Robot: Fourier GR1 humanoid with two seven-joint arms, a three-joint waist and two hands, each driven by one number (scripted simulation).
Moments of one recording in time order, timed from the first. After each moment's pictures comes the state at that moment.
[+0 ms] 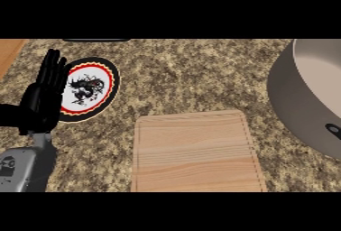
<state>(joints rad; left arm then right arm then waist) -0.28 0.24 0.08 -1.54 0.18 0.12 0.04 -0.18 -0.66 -0.40 -1.58 0.53 0.03 -0.09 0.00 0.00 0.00</state>
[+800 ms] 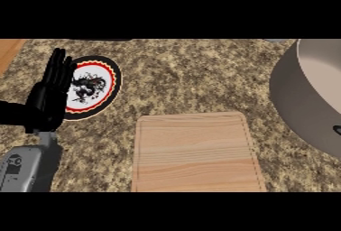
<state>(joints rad) -0.29 0.22 0.08 -1.53 0.16 0.11 0.04 -0.43 -0.74 -0.36 -0.91 0.64 -0.01 -0.37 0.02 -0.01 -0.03</state>
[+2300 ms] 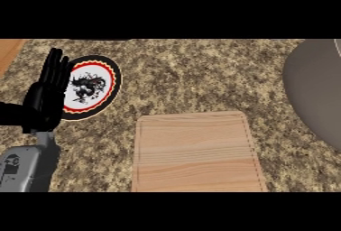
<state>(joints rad) -0.29 0.22 0.09 -1.52 0.16 0.10 0.03 -0.59 -0.86 -0.72 -0.49 0.20 0.38 -0.54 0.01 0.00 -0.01</state>
